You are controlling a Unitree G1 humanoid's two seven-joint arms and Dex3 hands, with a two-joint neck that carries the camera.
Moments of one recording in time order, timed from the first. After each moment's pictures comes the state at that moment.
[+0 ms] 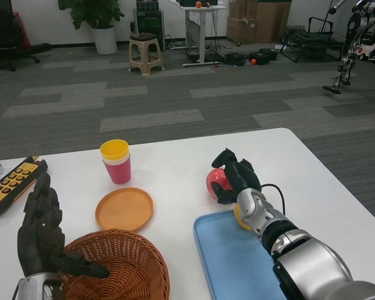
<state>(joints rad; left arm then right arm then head) -0.31 0.13 -0.18 0.98 -0.66 -1.09 -0.09 -0.71 -0.21 0.17 1.17 -0.46 -0.27 -0.38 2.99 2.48</state>
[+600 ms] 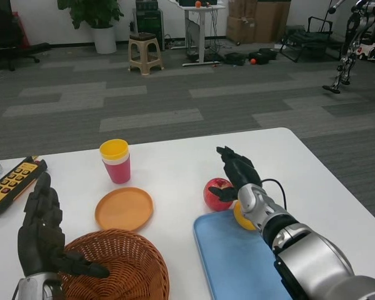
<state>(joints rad) -0.31 0.13 -0.18 0.98 -0.66 -1.09 -0.09 -0.75 -0.23 0.22 1.18 -0.45 -0.23 -0.34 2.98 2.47</state>
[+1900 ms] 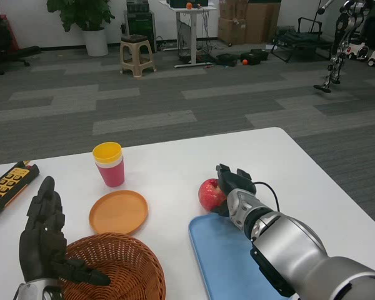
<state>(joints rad) -0.31 0.13 -0.24 0.99 -0.66 -1.09 -0.10 -0.86 -0.16 0.34 1.42 -0.49 0.01 -0.33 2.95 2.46</state>
